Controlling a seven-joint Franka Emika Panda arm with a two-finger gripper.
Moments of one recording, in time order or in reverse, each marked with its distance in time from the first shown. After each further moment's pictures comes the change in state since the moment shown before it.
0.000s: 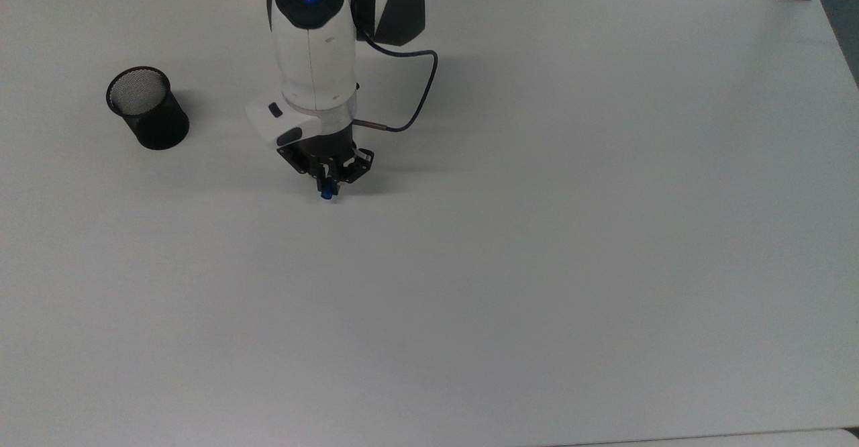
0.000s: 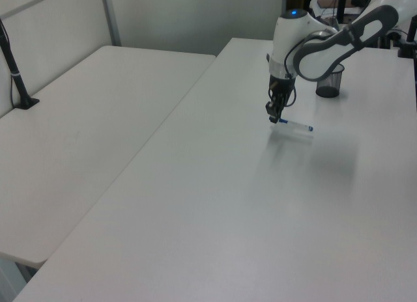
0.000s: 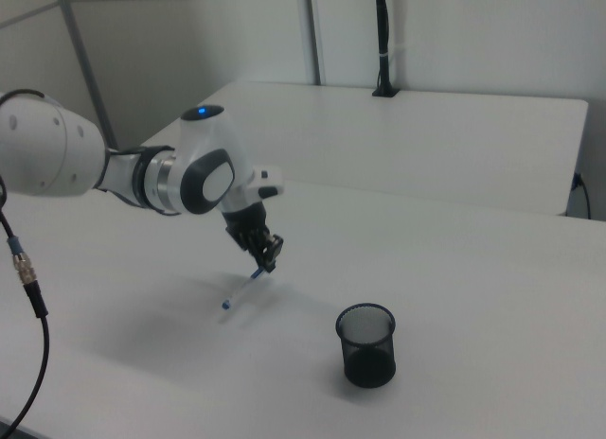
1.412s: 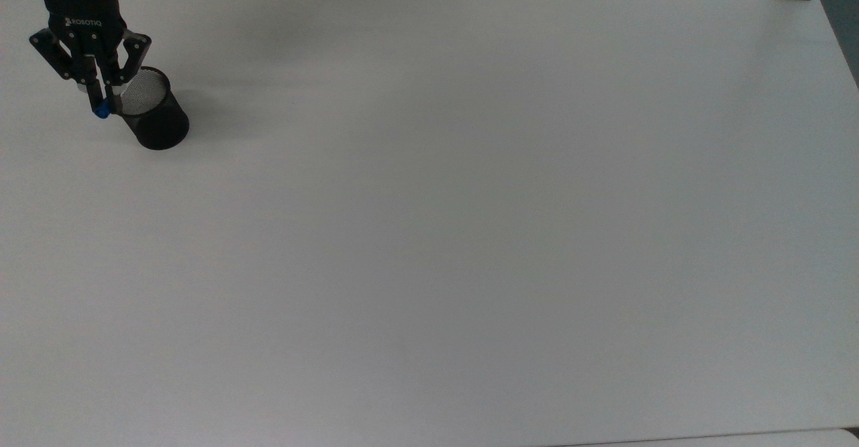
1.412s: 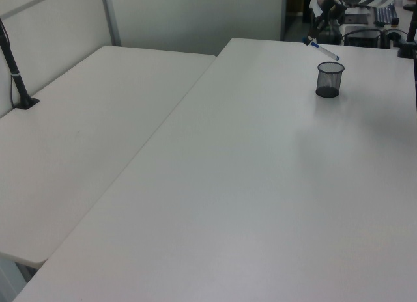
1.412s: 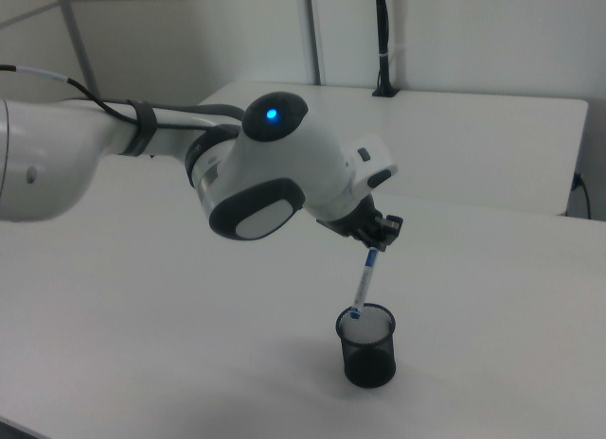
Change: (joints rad) arm -0.411 -0.241 -0.017 -0.107 0.474 0.218 -0.957
